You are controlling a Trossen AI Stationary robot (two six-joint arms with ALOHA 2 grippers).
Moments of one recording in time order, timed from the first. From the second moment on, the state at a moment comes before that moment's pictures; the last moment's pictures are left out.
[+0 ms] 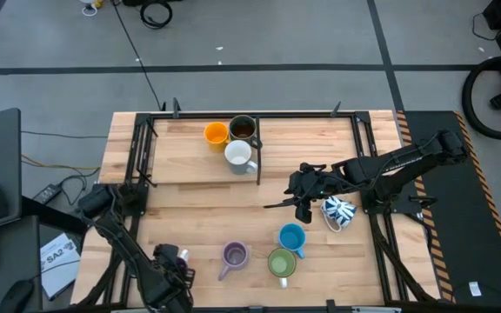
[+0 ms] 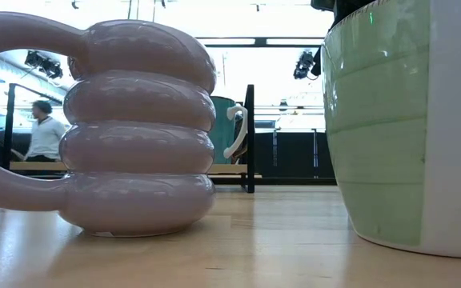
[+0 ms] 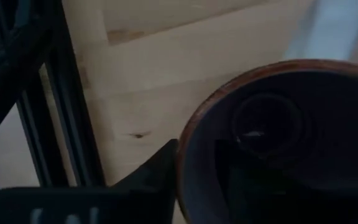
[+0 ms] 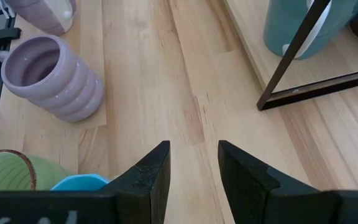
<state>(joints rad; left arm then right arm) -0.92 1.96 1.53 -1.39 0.05 -2.26 0.22 1.28 0.94 -0.46 0.19 0.39</state>
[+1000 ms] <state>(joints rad) -0.46 1.82 1.53 -1.56 -0.40 -0.86 0.22 1.28 0.94 -0.47 0.19 0.39</state>
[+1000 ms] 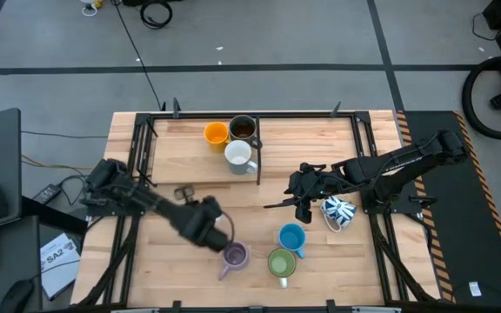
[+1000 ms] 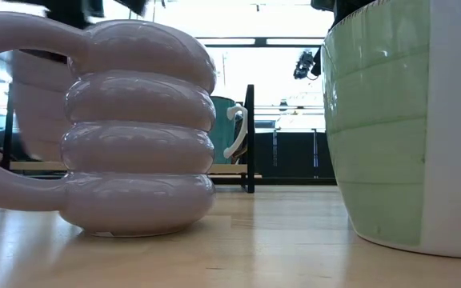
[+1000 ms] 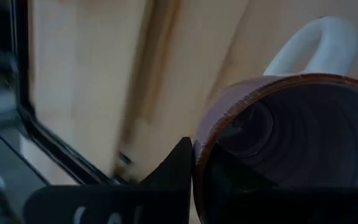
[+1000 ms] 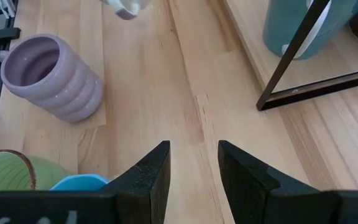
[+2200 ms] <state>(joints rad) 0.00 1.71 1.53 -1.14 -0.25 0.17 0.22 1.28 0.94 -0.47 0.18 0.39</state>
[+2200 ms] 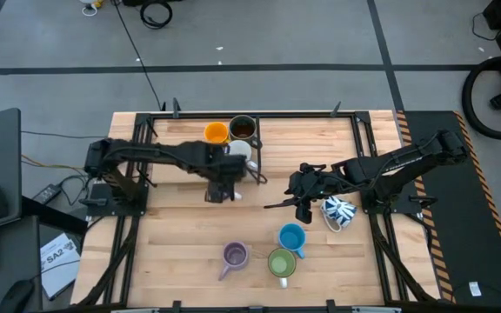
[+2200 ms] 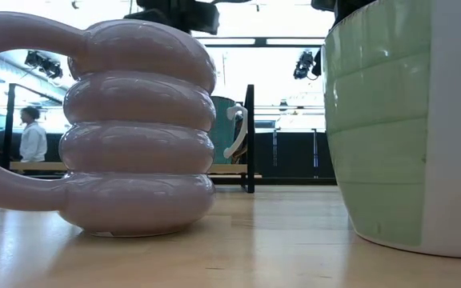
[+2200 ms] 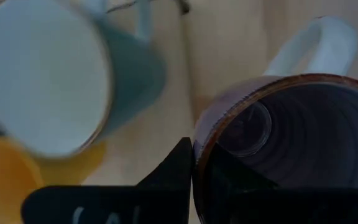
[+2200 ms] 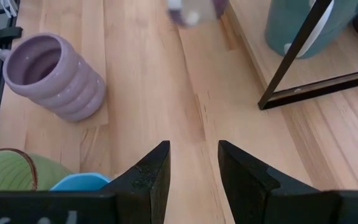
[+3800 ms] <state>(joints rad) 0.34 1.56 1.33 -1.06 -0.10 0.50 0.22 1.28 0.94 -0.46 0.18 0.40</state>
